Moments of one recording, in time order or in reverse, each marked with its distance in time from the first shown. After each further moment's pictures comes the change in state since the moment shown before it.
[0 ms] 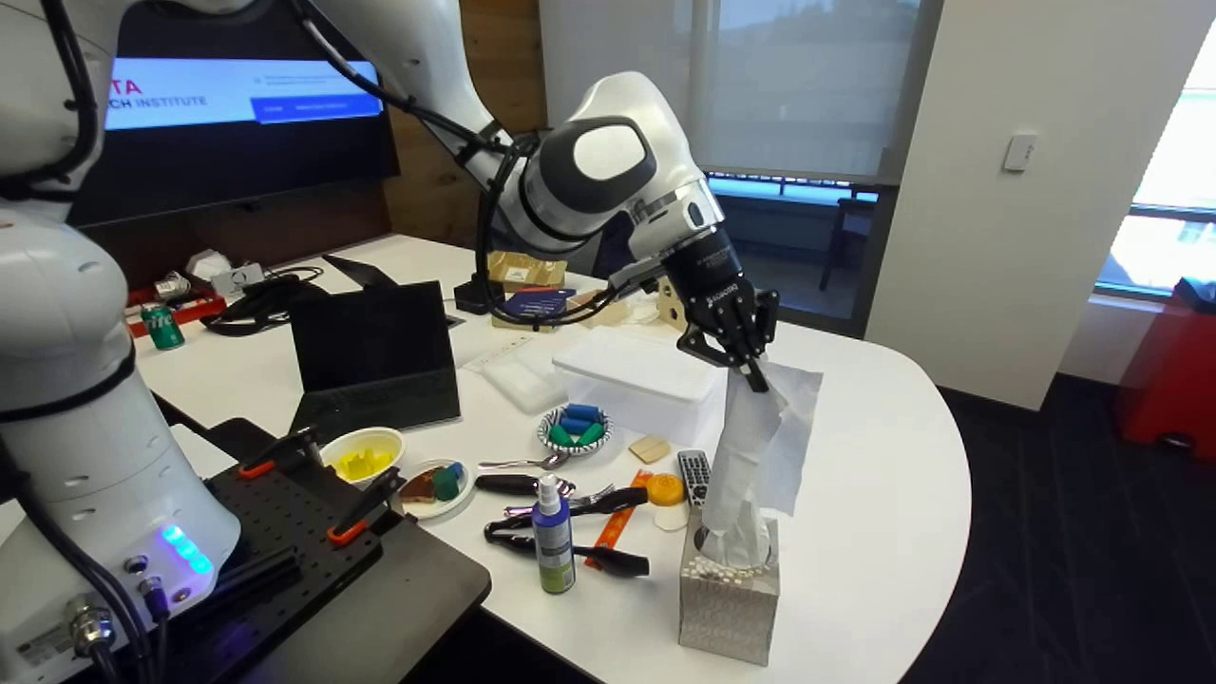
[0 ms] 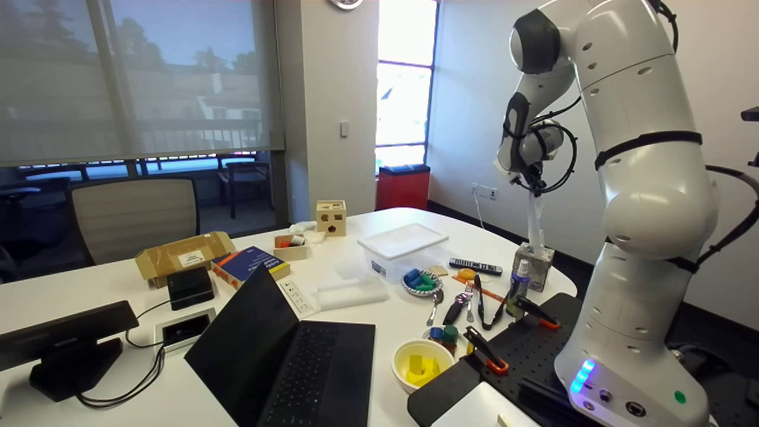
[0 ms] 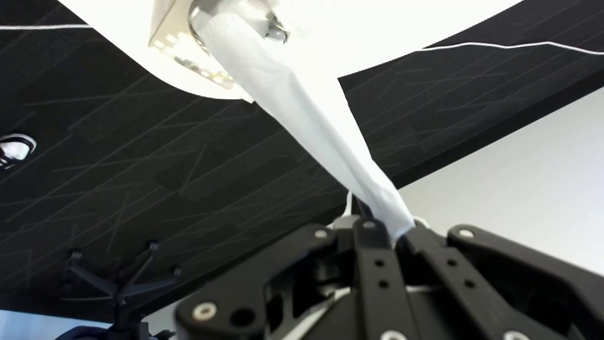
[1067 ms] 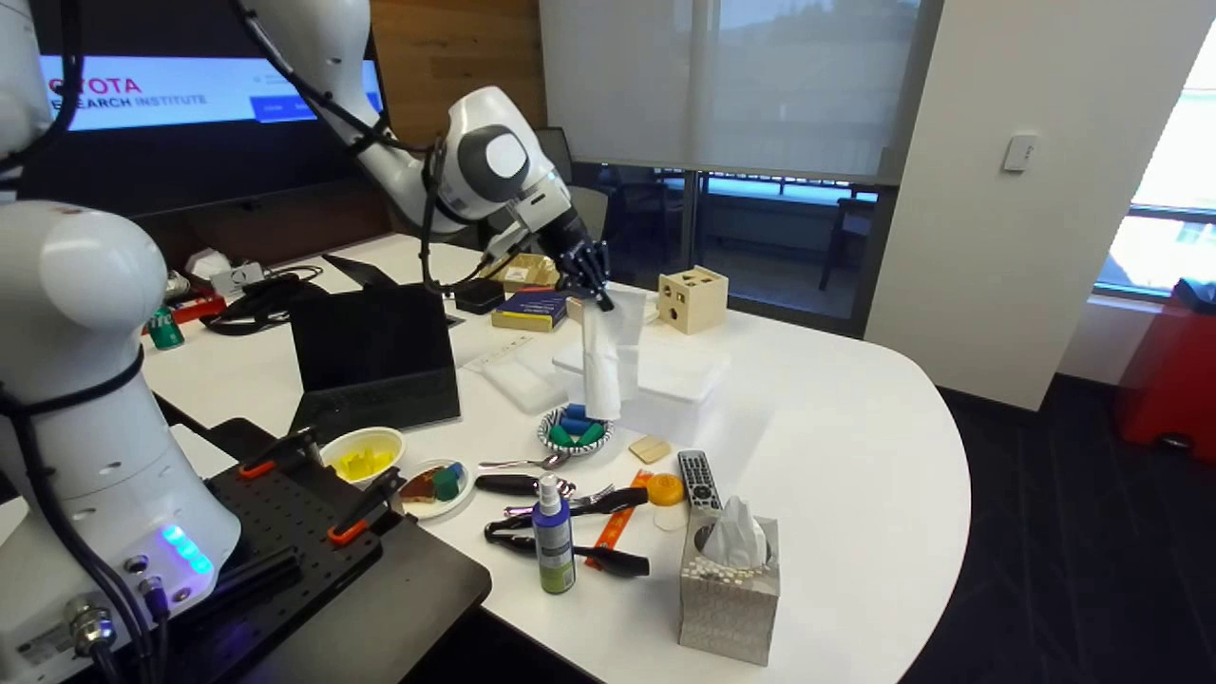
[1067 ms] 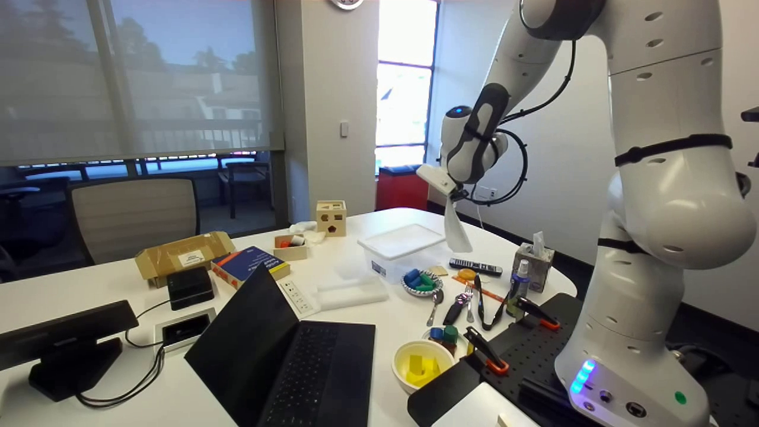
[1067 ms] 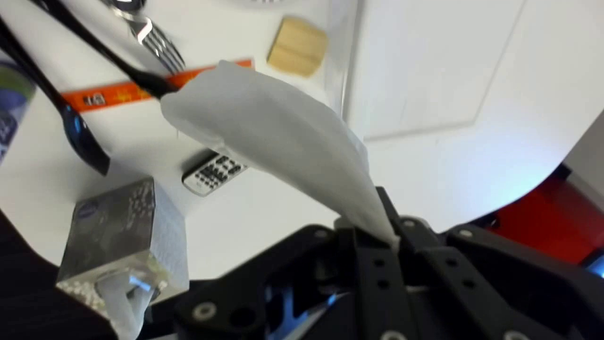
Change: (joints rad) arm 0.406 -0.189 0.094 -0.232 -0.157 0.181 0.000
